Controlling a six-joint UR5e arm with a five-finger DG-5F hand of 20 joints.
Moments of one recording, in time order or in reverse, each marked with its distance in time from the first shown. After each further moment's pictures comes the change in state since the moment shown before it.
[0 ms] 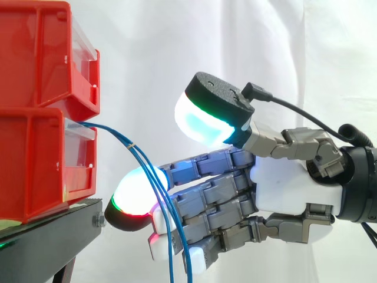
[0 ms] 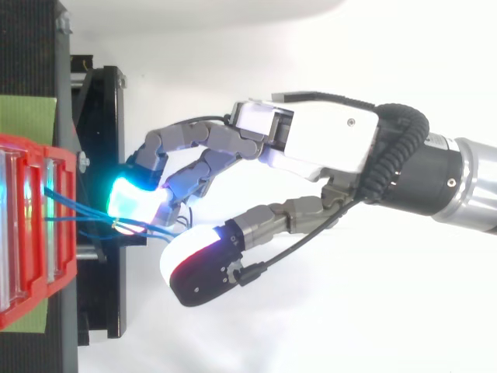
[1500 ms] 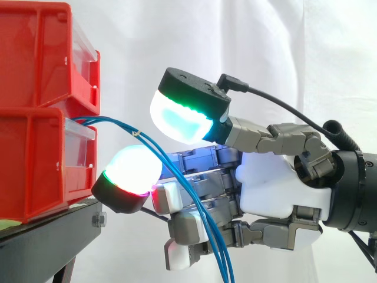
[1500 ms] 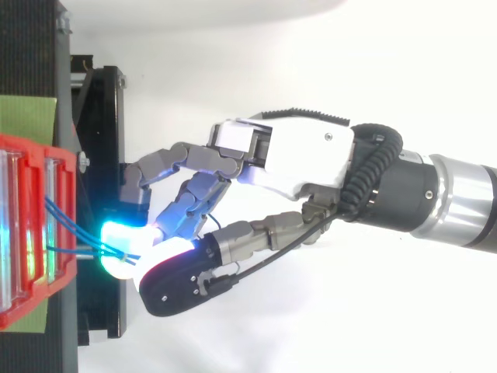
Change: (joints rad) arm 0.015 -0.040 0.045 0.032 -0.003 0.125
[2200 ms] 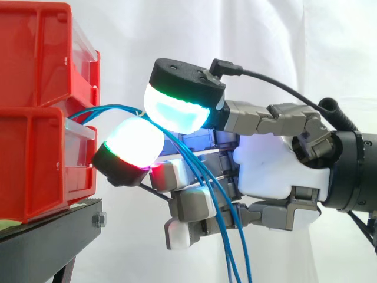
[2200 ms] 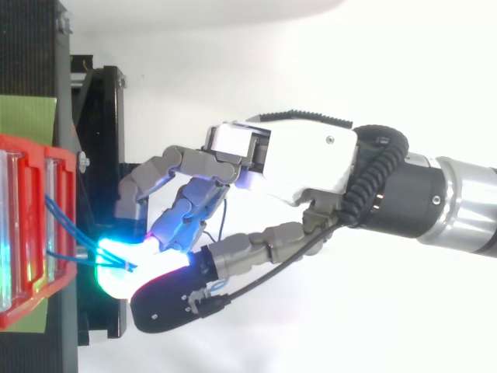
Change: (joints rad) arm 0.004 0.015 0.026 -0.052 0.000 -0.009
